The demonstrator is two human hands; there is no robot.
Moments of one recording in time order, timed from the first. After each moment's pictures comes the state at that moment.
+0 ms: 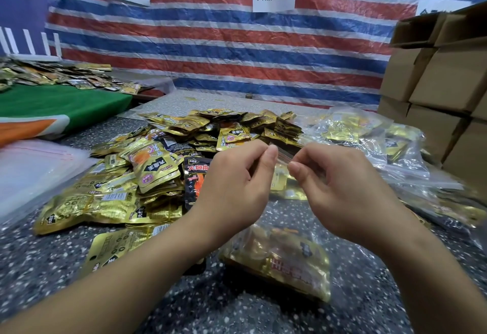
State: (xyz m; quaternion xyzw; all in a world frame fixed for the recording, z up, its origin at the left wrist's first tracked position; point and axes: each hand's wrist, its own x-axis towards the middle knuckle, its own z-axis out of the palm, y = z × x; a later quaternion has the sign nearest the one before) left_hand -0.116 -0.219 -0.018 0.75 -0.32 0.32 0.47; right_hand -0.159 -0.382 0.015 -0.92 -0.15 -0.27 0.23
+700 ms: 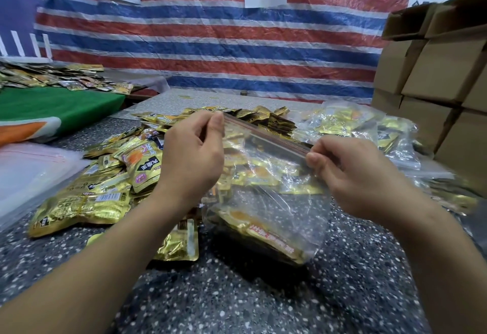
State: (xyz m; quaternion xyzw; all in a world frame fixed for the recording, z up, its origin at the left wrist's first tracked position) left_hand -0.084 -0.192 -0.007 0.74 -0.22 0.36 0.52; right_hand -0.147 -0.420 0.017 -0.94 -0.12 -0.24 0.22
